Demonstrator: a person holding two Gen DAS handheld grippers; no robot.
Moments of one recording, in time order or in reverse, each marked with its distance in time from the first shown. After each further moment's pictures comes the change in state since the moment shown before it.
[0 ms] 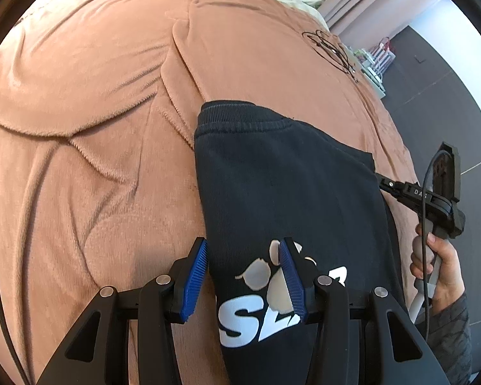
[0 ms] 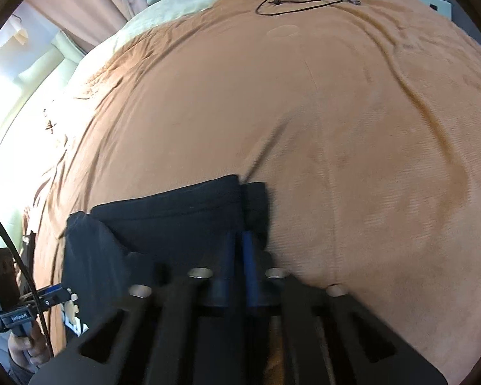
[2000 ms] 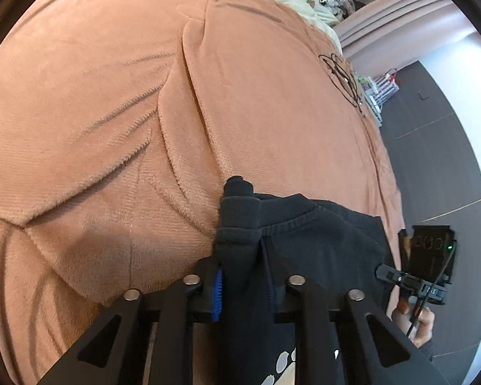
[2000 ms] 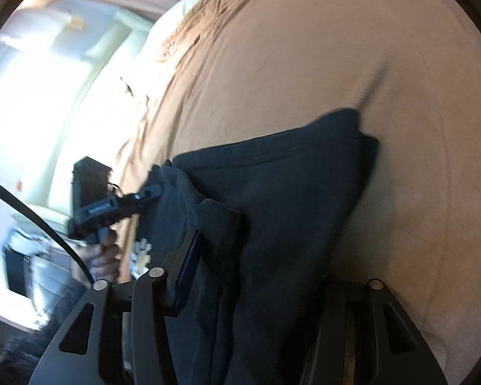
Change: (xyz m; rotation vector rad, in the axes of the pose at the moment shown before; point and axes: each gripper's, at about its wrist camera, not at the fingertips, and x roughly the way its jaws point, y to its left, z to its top) left arm 0.029 0.036 0.061 -0.132 -0.016 -0.112; right arm 0.025 -0.046 0.013 -0.060 0.219 0.404
